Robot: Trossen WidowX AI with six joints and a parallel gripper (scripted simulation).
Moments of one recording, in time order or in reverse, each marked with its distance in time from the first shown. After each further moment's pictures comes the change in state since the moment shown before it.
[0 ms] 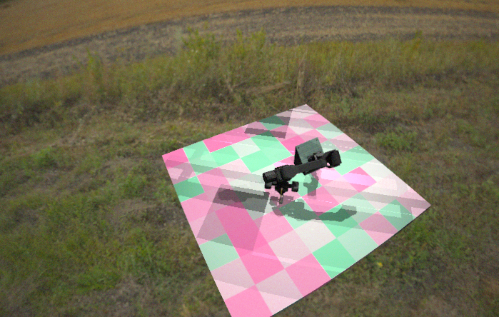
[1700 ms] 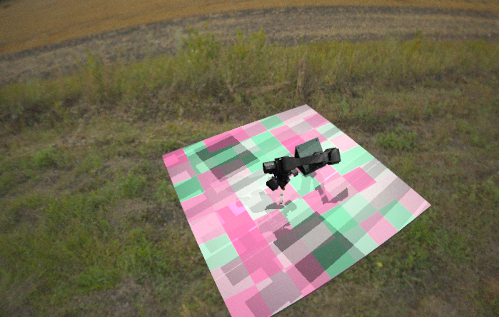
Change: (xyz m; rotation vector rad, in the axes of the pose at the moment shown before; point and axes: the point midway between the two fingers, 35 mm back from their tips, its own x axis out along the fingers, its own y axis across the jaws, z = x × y) arm -0.061 -0.003 -0.003 -0.836 0.002 0.005
